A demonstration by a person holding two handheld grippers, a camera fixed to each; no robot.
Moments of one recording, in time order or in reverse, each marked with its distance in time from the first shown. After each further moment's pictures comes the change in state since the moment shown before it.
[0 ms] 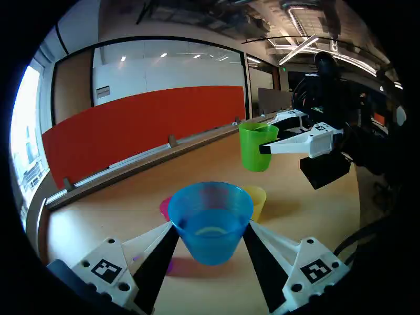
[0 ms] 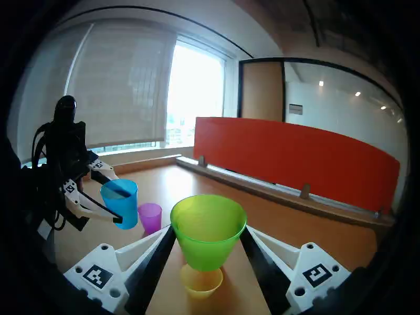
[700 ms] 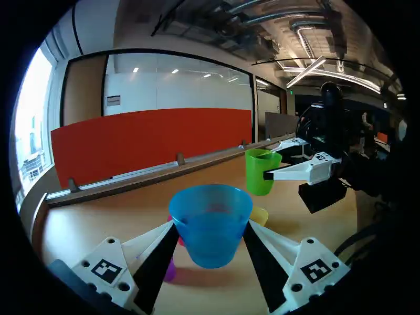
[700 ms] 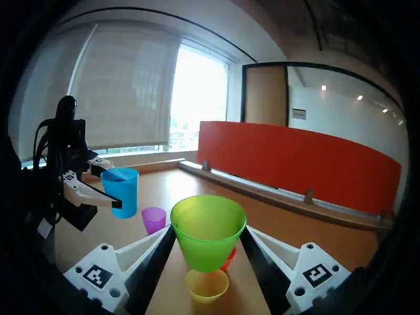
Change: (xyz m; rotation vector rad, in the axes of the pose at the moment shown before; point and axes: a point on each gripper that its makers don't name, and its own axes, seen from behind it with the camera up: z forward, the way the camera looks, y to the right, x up) left arm 0.023 -0.019 -0.021 0.027 0.140 -0.076; right arm 0.005 -0.012 0.009 0.019 0.030 -0.016
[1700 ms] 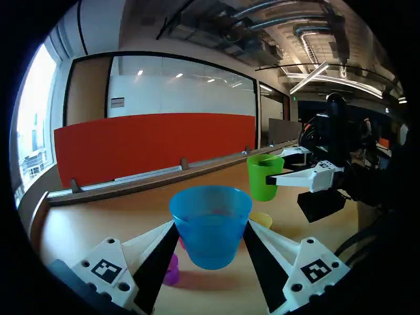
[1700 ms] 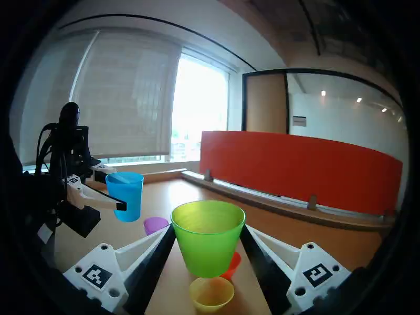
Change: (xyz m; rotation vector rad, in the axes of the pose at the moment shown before) left arm 0.006 -0.011 0.000 0.016 0.031 -0.020; right arm 0.010 -0.007 0.012 0.012 0.071 0.015
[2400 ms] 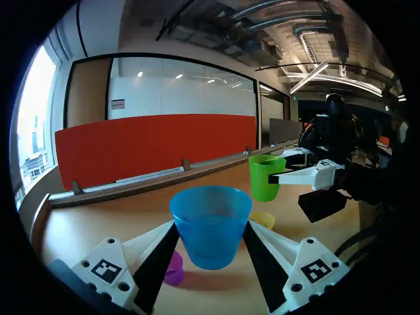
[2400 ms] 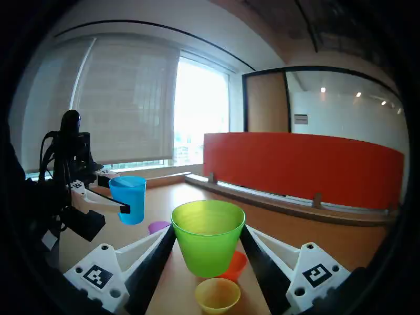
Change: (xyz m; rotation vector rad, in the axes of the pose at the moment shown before) left arm 0.001 -0.007 -0.004 0.005 0.005 0.012; right arm 0.003 -0.004 0.002 0.025 0.017 0.034
